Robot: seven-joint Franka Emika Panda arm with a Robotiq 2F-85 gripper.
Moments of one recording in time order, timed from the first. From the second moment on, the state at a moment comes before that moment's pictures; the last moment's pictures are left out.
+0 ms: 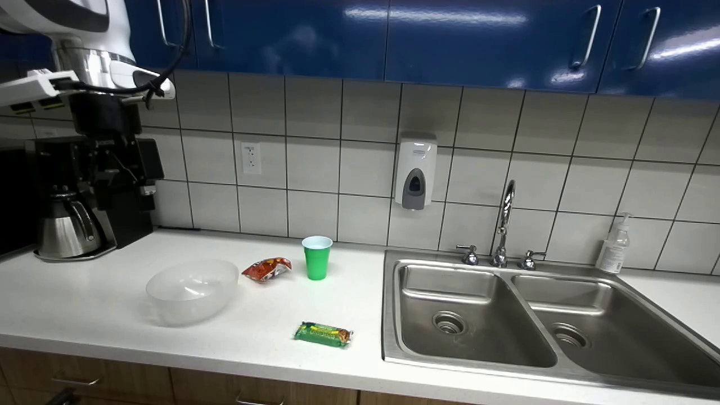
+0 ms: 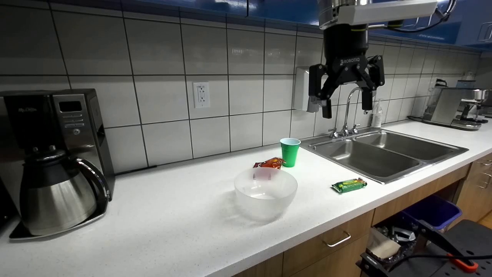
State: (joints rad) arm 0.00 -0.56 0.17 -2.65 -0.02 1.97 0.34
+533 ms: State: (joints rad) arm 0.00 -0.55 0.17 -2.65 -0.02 1.98 0.34
